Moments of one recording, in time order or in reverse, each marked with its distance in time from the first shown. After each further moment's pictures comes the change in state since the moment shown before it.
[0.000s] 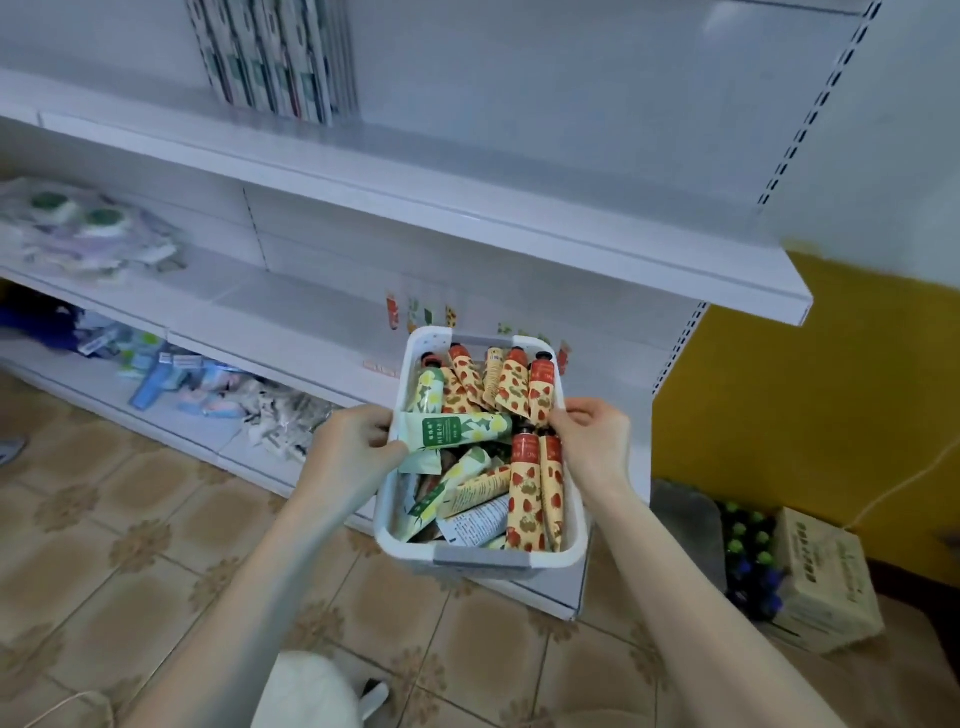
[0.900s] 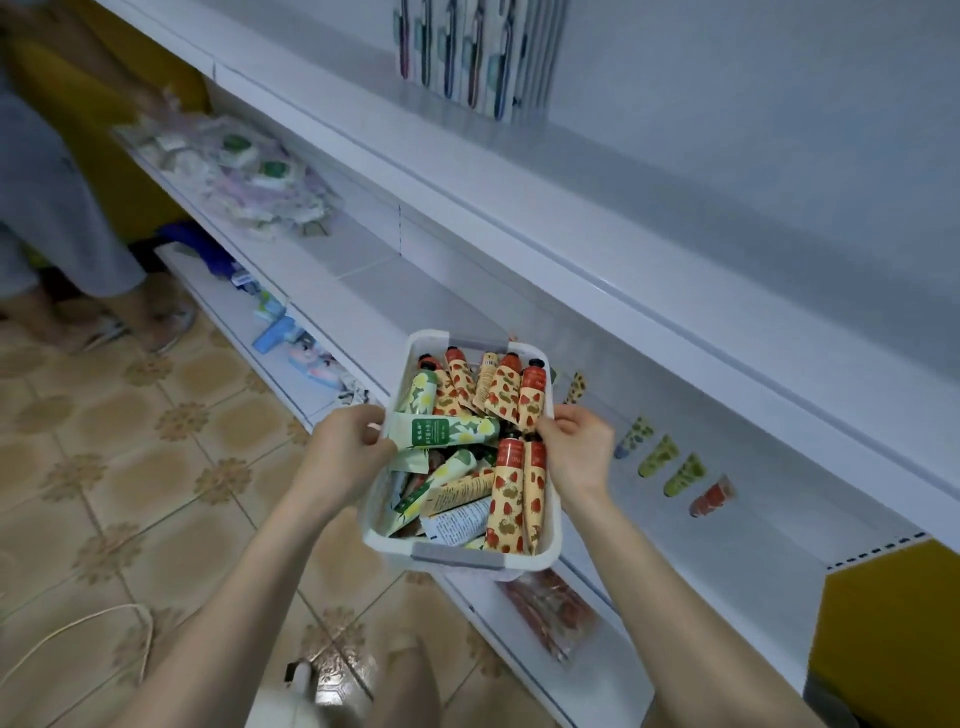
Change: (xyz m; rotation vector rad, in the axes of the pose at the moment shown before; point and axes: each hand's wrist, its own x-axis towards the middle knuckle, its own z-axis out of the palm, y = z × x) left_hand 0.191 -0.094 -0.034 -0.035 0.216 -0.331; right_hand 0.182 -0.035 0.212 -0.095 -0.337 -0.103
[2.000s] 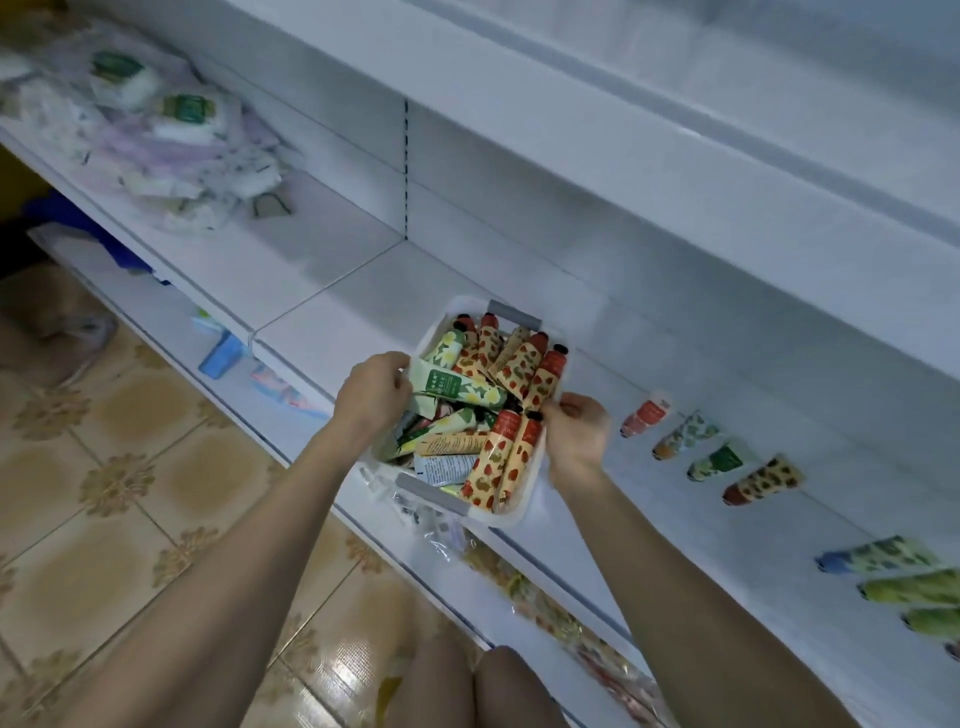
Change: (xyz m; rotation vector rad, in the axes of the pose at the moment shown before) left_hand 0.421 -0.163 0.011 0.266 -0.094 0.190; right_hand 0.241 0.033 0.295 0.062 0.195 0.283
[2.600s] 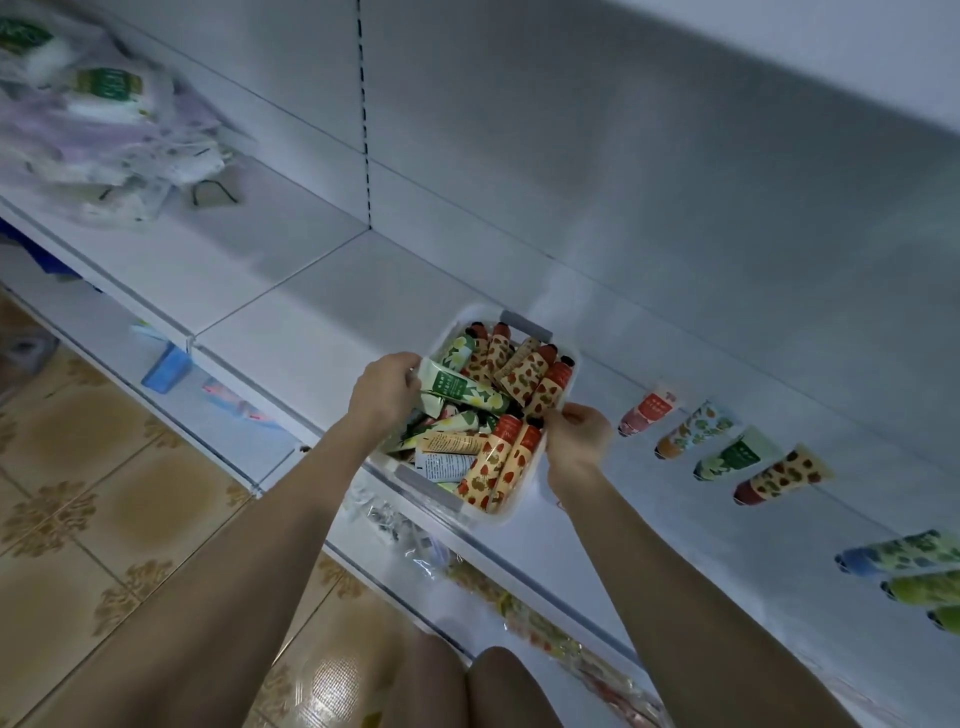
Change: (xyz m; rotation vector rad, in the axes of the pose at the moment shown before) left_hand 0.059 -0.020 0.076 -0.039 -0.083 0.058; right_hand 0.061 0.053 0.014 0.039 0.094 0.122
